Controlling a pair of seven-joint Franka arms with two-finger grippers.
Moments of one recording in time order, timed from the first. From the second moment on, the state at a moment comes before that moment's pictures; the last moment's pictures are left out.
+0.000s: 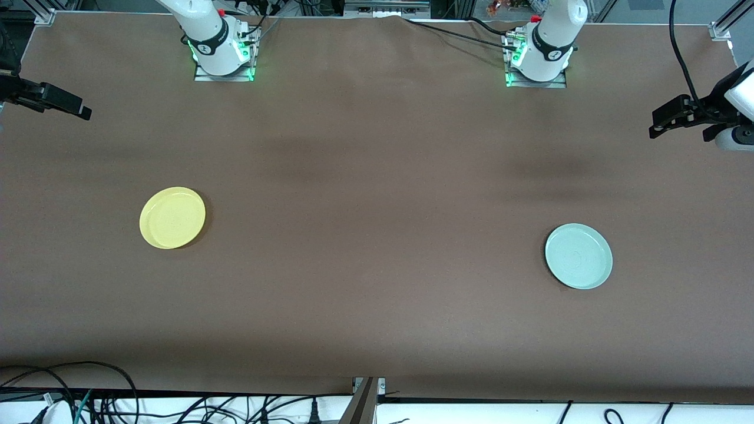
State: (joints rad) left arm 0.06 0.00 -0.04 -1.57 0.01 1.47 0.06; right arm 0.08 -0.06 -0.18 -1.66 0.04 1.42 0.08
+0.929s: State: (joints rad) left arm 0.07 0.00 -0.04 -1.56 0.01 1.47 0.07; right arm 0.08 -0.06 -0.18 -1.66 0.04 1.42 0.08
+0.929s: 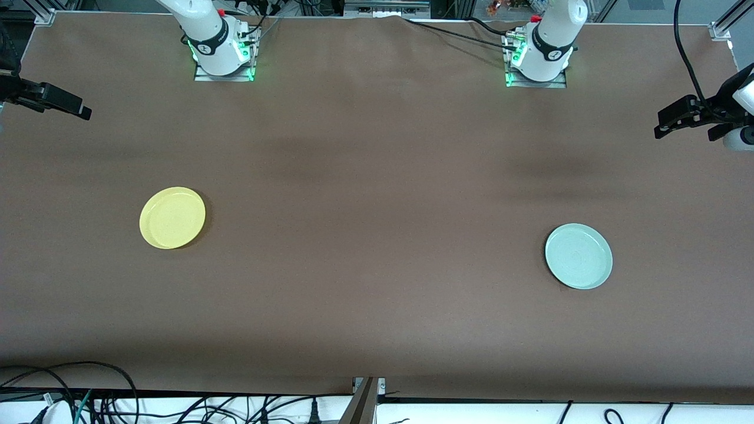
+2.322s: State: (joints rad) left arm 0.07 0.00 -0.05 -1.57 0.01 1.47 0.07; right arm 0.08 -0.06 -0.18 -1.66 0.04 1.42 0.08
